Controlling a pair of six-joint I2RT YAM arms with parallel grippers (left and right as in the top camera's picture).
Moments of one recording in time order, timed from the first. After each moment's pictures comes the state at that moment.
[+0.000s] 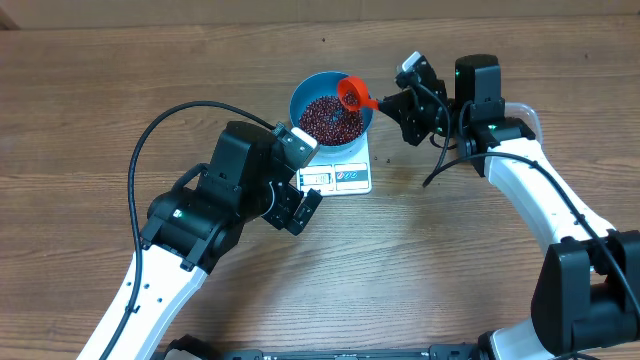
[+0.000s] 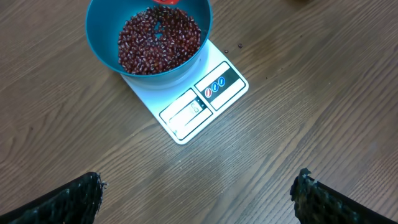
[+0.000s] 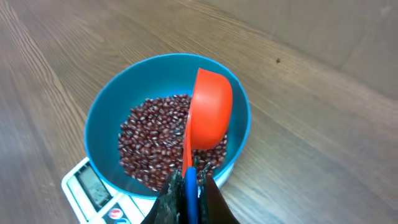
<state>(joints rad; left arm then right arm) -0.48 1.20 1.20 -0.88 0.10 0.13 0.16 1.70 1.19 -0.18 -0.60 -0.38</state>
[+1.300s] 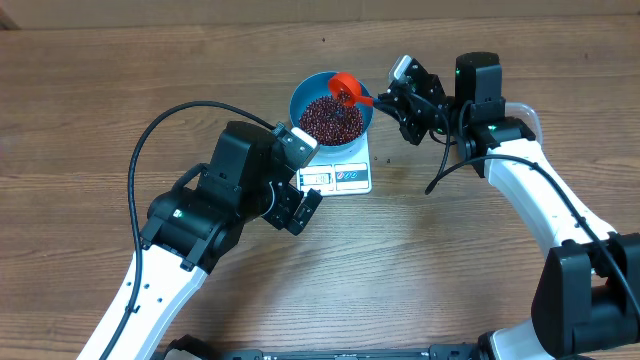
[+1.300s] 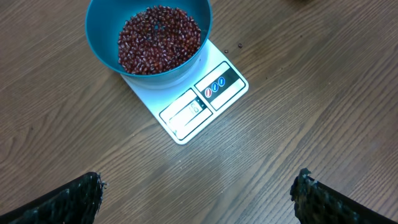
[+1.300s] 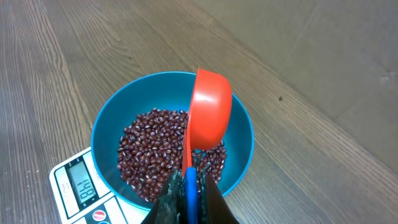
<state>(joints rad) -0.48 1.20 1.20 -0.88 0.10 0.13 0.17 1.69 1.19 -0.14 -0.67 -0.57</state>
